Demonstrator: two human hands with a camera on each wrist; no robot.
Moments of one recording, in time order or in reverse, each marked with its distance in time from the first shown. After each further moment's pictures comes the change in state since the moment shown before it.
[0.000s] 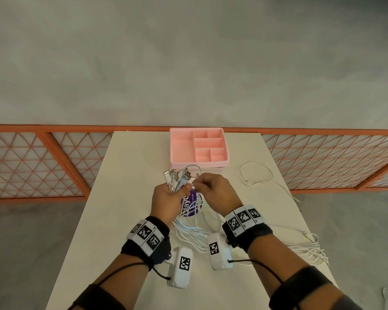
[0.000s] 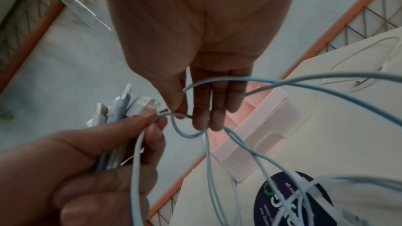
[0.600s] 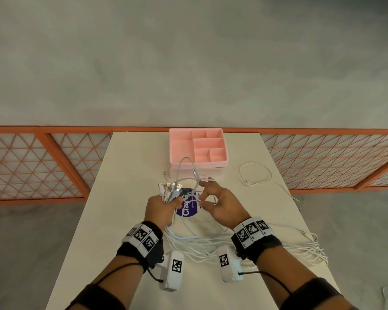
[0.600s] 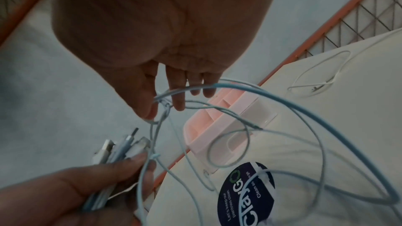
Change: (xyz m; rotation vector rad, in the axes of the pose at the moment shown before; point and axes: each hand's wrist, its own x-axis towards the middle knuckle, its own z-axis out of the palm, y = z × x) left_hand 0.010 -0.034 -0.022 0.121 0.055 -0.200; right_hand -0.022 0.035 0.001 0.052 -0.085 -0.090
